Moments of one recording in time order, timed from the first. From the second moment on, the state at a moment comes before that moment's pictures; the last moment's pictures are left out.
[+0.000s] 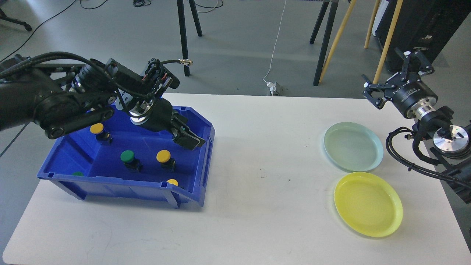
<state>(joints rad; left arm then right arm) -1.37 0.46 0.27 -1.02 1.61 -0.49 -0.49 0.73 -0.45 0.78 0.60 0.26 0.49 0.05</state>
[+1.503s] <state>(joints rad) -1.18 0.46 0.27 -0.84 1.71 -0.49 -0.49 0.72 -0.45 0.78 0.60 0.26 0.49 0.05</state>
